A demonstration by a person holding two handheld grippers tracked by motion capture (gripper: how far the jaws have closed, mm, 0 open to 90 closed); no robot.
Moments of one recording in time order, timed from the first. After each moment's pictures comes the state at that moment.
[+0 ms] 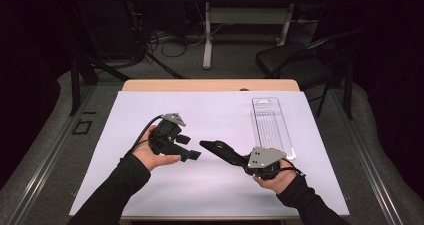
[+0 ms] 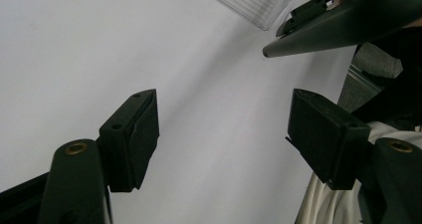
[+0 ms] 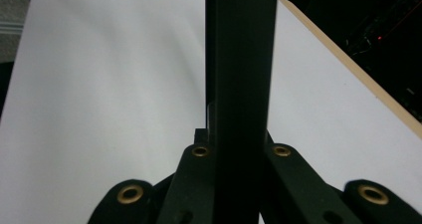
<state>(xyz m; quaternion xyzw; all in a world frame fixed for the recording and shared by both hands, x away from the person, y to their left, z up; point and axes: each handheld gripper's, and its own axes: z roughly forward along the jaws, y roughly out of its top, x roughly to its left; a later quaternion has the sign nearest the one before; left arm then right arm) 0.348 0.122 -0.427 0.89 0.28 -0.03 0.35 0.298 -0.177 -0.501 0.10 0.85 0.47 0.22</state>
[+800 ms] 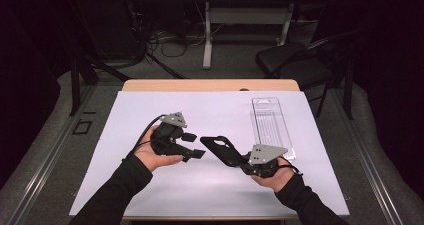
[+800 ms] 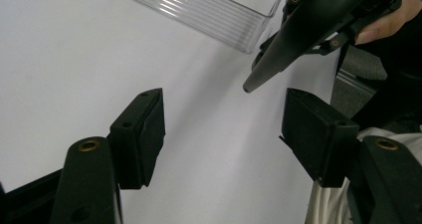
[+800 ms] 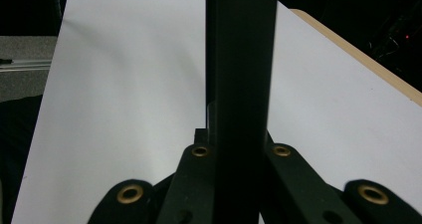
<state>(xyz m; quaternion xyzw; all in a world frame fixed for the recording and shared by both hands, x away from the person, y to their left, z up) 0.343 0.116 -0.421 0.89 0.23 -0.01 0.40 0.306 -0.176 -0.508 0.12 0.83 0.51 0.17</state>
